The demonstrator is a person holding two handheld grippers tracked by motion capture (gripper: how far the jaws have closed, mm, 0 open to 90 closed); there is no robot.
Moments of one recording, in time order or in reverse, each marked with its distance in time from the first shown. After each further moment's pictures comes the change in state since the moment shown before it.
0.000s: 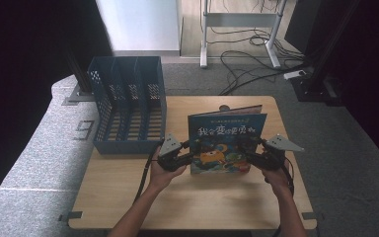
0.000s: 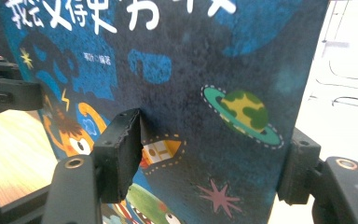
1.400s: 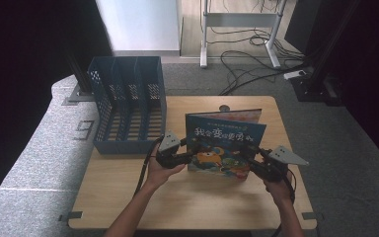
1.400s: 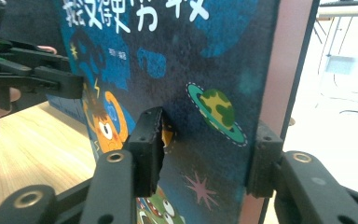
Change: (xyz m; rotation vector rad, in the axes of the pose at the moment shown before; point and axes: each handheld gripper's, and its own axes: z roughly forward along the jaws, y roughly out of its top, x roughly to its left) left arm 0.008 0.008 -0.001 0.067 0.011 0.001; right arm 0.019 -0.011 -0.023 -0.051 0.027 -0.022
